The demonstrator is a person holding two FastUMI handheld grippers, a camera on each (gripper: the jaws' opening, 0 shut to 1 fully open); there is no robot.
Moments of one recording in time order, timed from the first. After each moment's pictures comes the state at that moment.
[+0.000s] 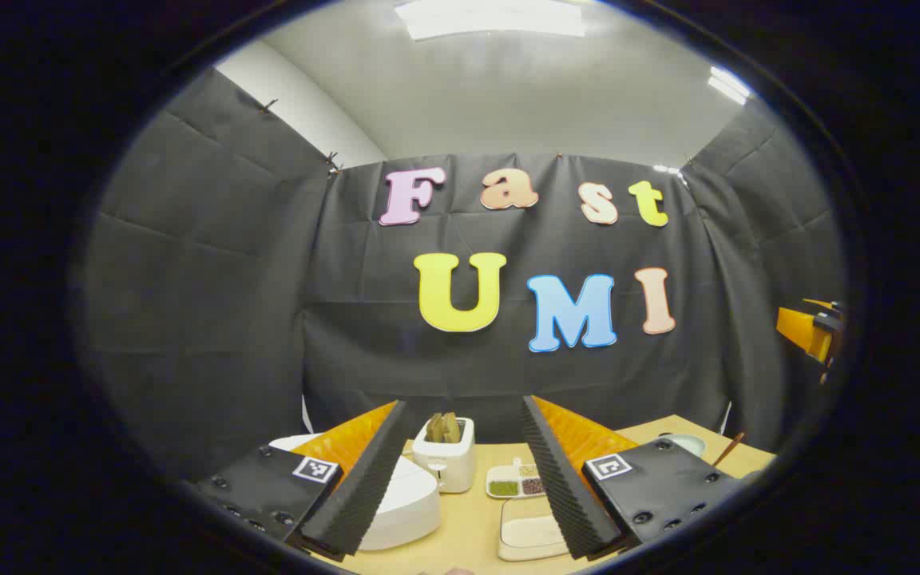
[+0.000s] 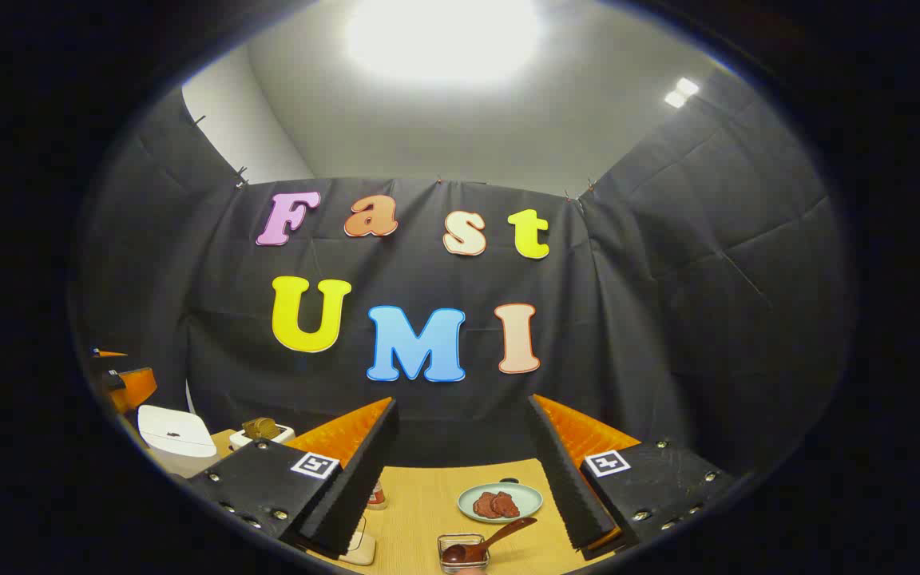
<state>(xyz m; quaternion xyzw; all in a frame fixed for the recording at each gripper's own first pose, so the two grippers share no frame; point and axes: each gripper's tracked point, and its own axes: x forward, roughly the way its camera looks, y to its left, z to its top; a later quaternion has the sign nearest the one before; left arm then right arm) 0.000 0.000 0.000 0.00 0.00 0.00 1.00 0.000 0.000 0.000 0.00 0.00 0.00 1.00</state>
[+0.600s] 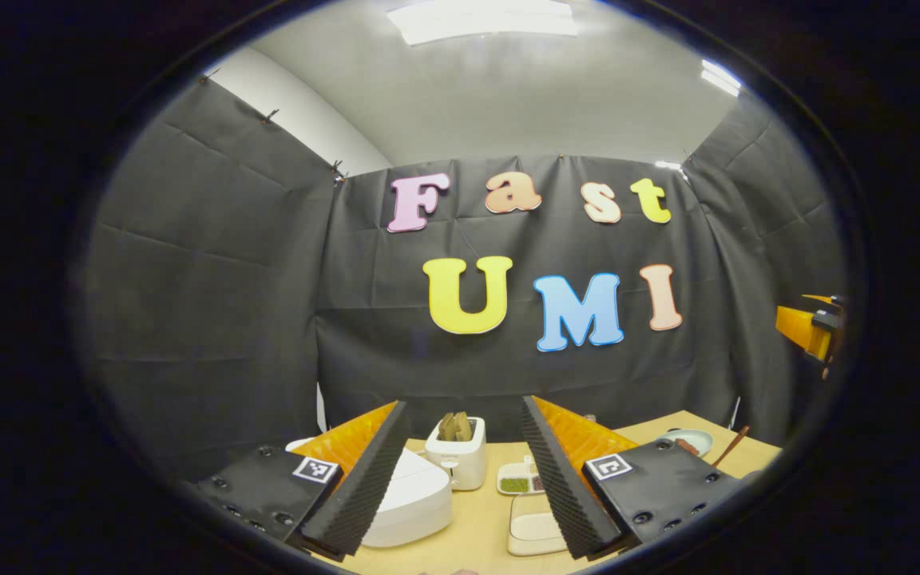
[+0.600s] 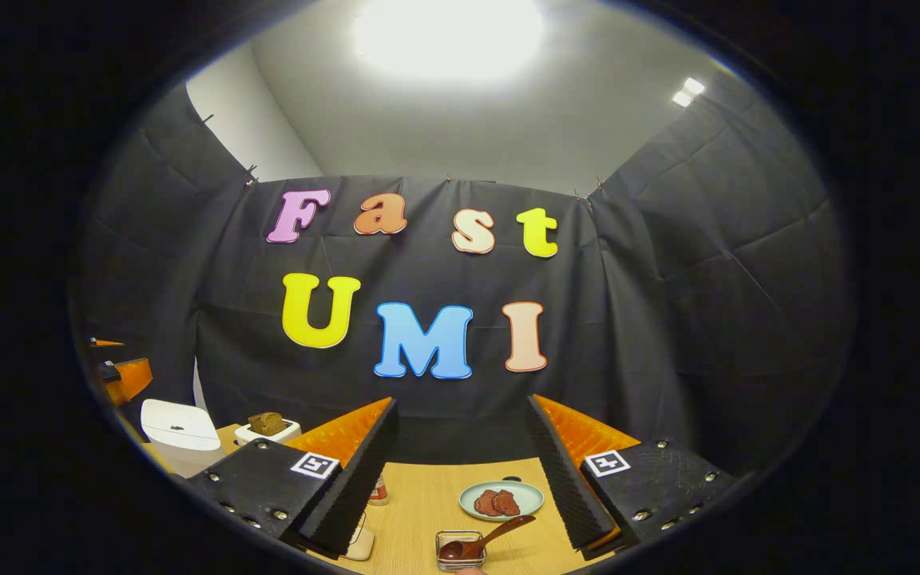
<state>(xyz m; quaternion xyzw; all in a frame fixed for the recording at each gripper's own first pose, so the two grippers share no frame) -0.024 0.006 0.004 0.01 0.00 0.02 1.00 -0.010 0.000 0.000 0.00 0.00 0.02 1.00</state>
